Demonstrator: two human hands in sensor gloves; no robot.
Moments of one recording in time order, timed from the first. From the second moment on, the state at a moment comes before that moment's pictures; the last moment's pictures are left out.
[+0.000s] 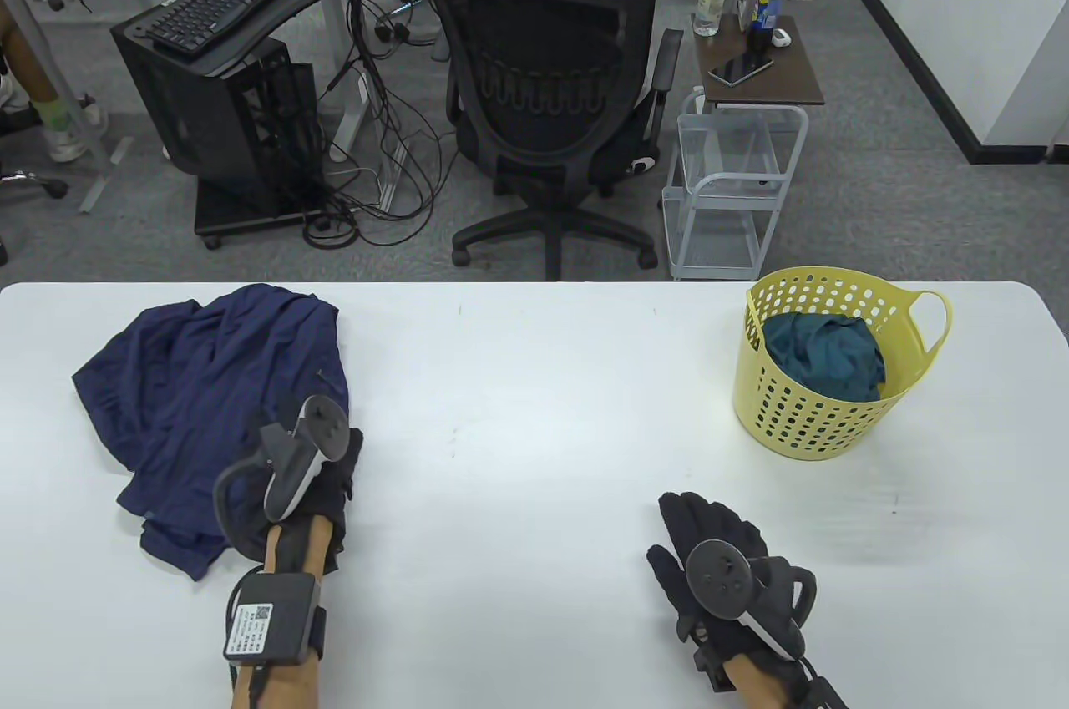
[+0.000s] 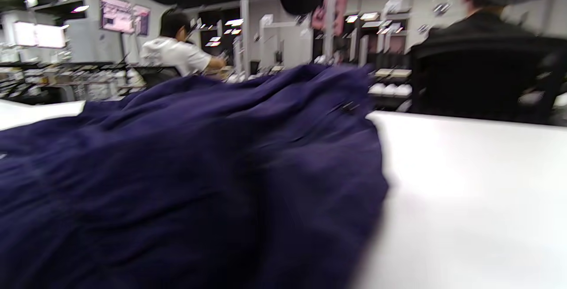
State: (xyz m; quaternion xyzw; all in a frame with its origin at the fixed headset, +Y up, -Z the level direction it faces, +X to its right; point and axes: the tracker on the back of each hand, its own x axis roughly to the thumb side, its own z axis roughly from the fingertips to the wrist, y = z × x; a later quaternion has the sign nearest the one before) left_hand -0.302 -0.716 -0.412 -0.03 0.23 0.01 0.97; right_hand 0.172 -0.754 -0.289 0.04 -0.09 0.99 0.14
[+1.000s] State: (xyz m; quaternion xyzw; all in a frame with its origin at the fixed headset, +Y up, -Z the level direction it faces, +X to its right) left_hand -0.391 -0.761 -0.427 -0.13 0.25 0.01 0.96; right_hand 0.160 -0.754 -0.283 0.06 -0.07 0.98 0.16
